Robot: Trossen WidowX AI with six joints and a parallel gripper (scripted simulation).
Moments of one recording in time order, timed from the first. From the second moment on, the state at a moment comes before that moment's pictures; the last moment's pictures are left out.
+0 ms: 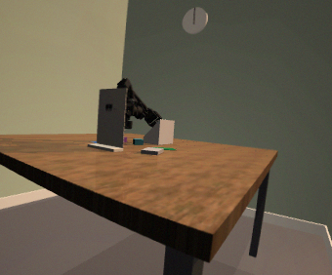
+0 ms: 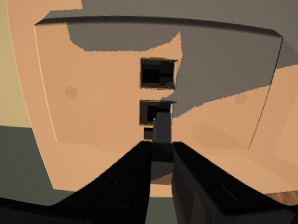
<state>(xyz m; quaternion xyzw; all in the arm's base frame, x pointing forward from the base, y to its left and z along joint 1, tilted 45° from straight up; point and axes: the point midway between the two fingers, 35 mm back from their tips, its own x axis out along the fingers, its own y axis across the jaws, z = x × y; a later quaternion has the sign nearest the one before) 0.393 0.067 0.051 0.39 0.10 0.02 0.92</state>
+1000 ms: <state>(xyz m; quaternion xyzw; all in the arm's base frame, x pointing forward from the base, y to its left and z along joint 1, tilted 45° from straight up) 0.375 0.069 0.050 0.39 0.10 0.02 0.92</state>
